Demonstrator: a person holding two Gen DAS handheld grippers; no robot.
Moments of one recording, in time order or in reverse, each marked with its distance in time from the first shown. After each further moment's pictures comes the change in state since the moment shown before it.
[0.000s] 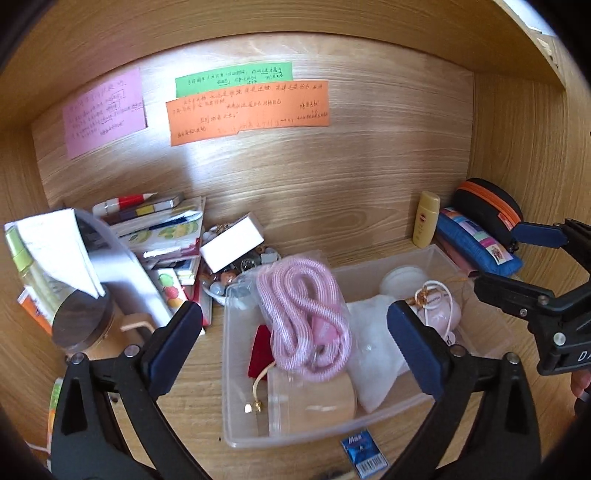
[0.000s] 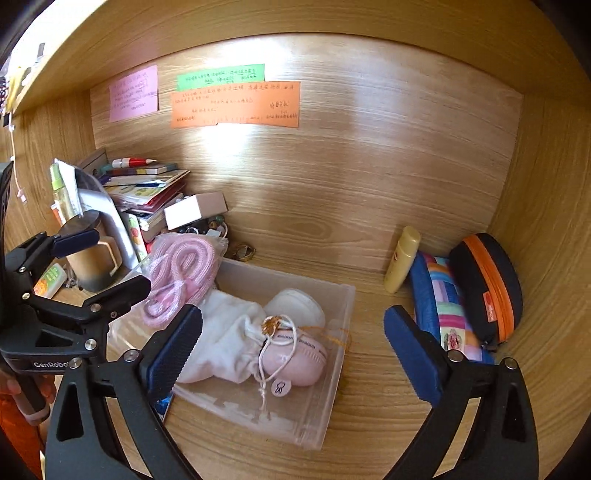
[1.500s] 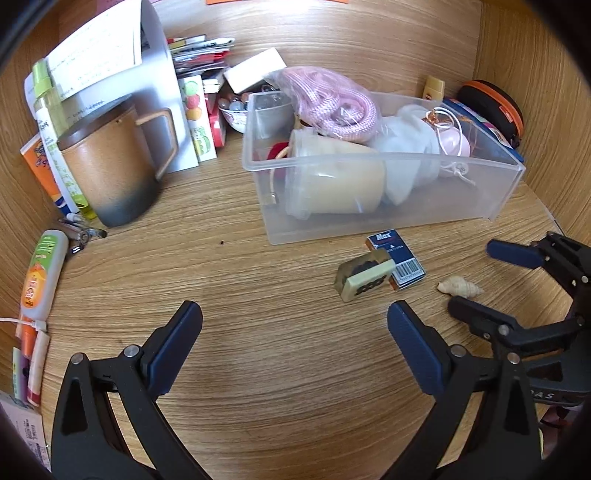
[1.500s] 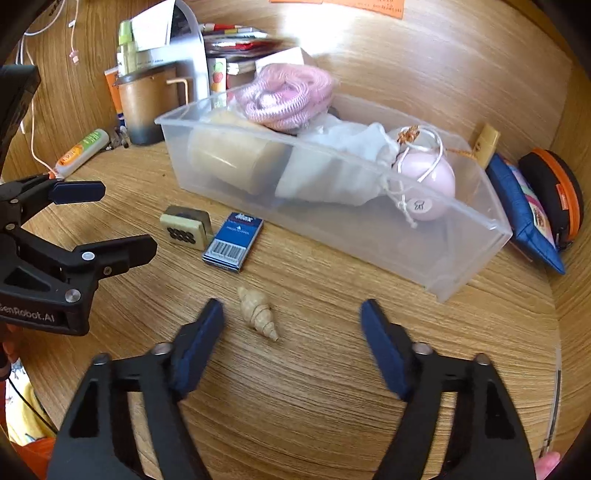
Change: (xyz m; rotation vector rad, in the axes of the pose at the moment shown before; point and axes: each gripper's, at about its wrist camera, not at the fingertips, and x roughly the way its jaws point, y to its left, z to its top) left arm -0.016 0.018 -0.127 -0.054 0.321 -0.030; right arm 0.017 0.086 -0.134 -0.125 0.246 0.098
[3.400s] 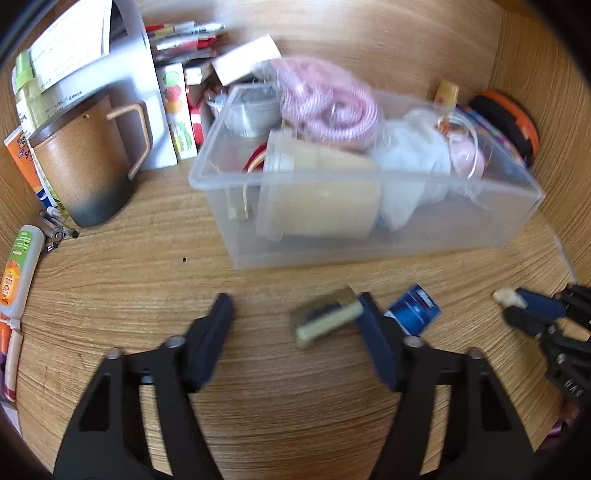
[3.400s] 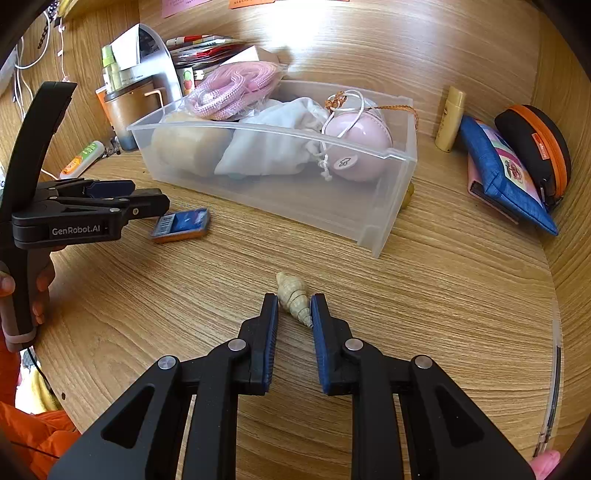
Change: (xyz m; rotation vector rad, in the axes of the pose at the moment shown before) left arm 0.029 -0.019 0.020 -0.066 0.026 0.014; right arm -0.014 -0.060 -0.033 0.066 0.000 0.067
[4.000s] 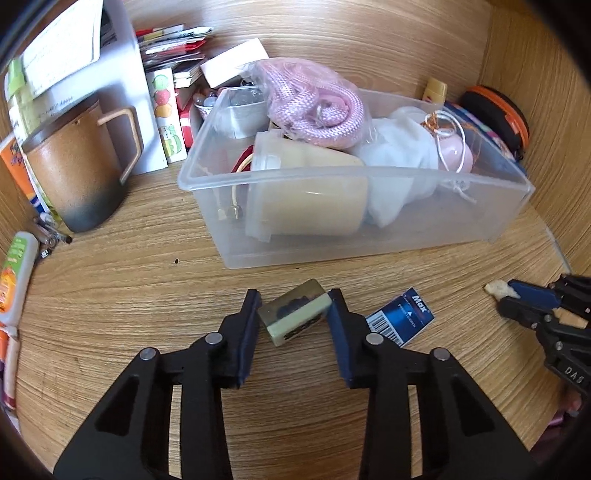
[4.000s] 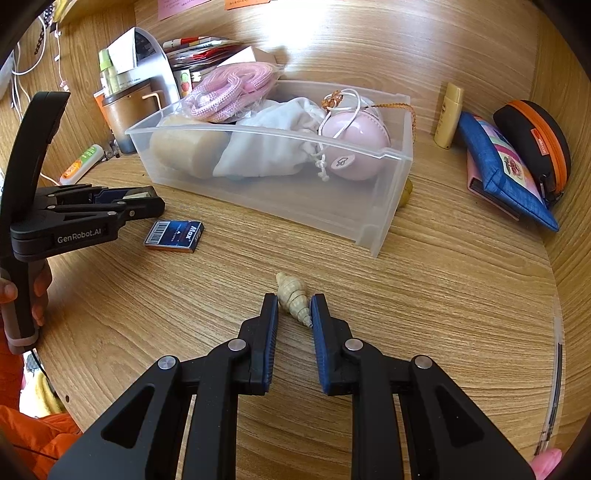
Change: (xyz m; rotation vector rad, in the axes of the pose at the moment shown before) left arm -0.004 0.003 -0.001 0.000 -0.019 -0.056; right arm -0.004 -0.003 0.005 0.017 0.007 0.007
